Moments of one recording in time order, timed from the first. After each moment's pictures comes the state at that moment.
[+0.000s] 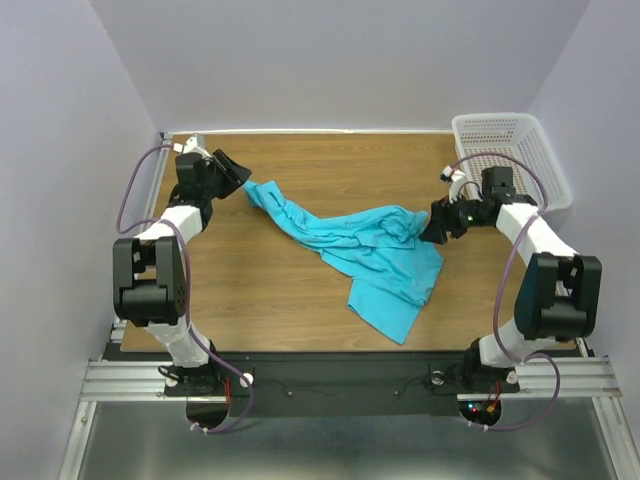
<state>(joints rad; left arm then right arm) 0.00 1.70 1.03 0.26 0.30 -0.66 -0.10 1.51 1.04 -0.62 -0.78 -0.45</state>
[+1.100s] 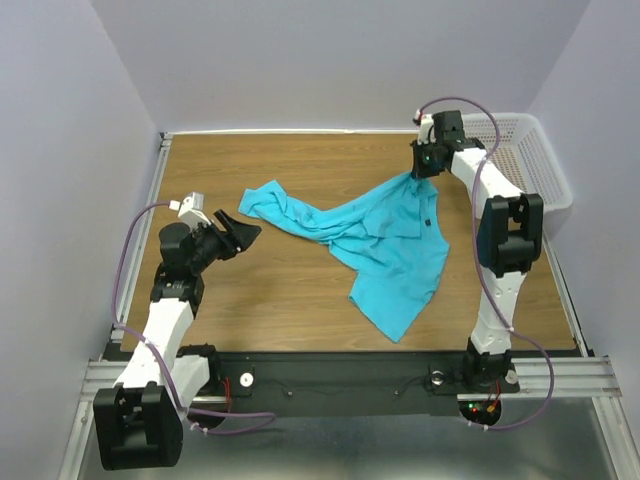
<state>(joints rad) 0.02 0.88 0.45 0.13 0.51 -0.66 0.10 2.08 1.75 -0.57 -0.25 -0.14</state>
